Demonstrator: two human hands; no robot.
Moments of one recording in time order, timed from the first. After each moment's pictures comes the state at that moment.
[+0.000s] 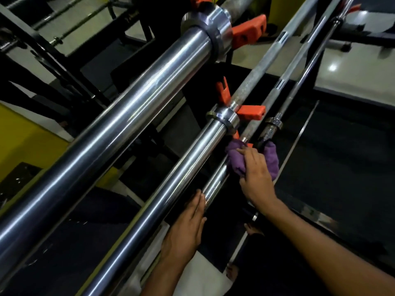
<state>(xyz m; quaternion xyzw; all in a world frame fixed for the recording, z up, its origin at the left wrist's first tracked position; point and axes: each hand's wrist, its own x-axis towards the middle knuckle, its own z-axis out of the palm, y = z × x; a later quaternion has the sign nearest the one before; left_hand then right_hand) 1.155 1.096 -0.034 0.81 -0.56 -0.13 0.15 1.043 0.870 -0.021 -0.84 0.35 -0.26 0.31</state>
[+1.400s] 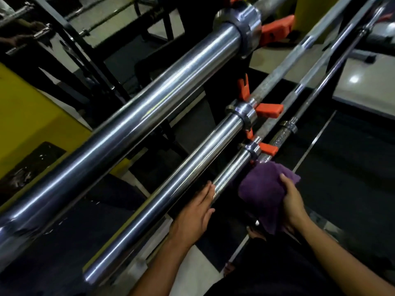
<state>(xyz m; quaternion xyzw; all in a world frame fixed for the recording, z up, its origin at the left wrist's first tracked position) 1.155 1.097 -0.024 0.81 -0.54 -0.14 0.16 0.990 0.897 -0.002 -0.29 0.46 -0.24 0.80</state>
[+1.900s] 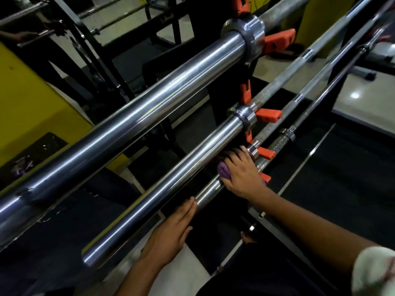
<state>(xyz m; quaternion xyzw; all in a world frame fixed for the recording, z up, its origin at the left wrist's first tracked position) 1.151 1.162 -0.013 0.81 -0.55 -0.16 0.14 1.079 0.866 -0.033 -0.98 0.13 -0.10 0.06</state>
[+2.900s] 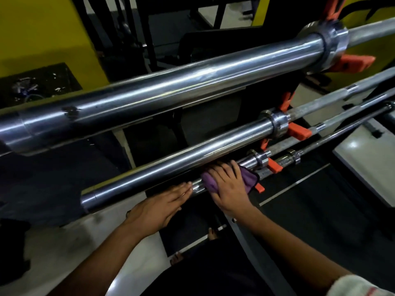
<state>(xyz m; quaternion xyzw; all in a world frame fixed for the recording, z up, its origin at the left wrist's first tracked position) 1.152 1.179 -0.038 0.82 -0.56 -0.08 0.14 1.066 0.918 -0.030 -1.00 0.01 -0.06 0.07</state>
